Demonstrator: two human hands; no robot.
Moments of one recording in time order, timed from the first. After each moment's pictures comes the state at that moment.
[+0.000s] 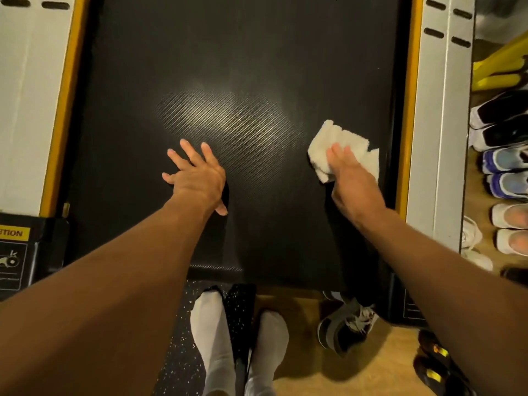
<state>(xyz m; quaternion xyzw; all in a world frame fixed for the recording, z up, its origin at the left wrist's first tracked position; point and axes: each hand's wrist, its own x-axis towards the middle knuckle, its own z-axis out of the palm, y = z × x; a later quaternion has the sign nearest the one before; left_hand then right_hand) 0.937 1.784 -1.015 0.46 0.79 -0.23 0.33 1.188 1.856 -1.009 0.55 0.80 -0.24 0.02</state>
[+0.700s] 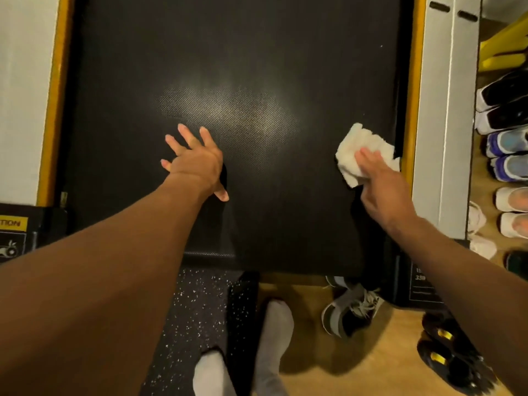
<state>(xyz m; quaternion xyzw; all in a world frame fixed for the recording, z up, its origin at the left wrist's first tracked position) 0.933 1.782 -1.011 0.46 0.79 -0.20 0.35 1.251 1.836 -1.020 0.59 0.78 -0.23 -0.02</state>
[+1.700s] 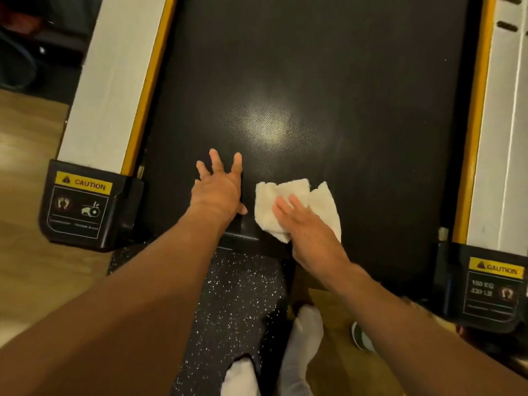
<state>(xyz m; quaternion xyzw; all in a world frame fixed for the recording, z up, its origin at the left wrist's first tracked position) 0.892 1.682 -1.008 0.45 0.81 -0.15 0.35 1.099 1.688 -1.034 0.33 0.90 -0.26 0.07</state>
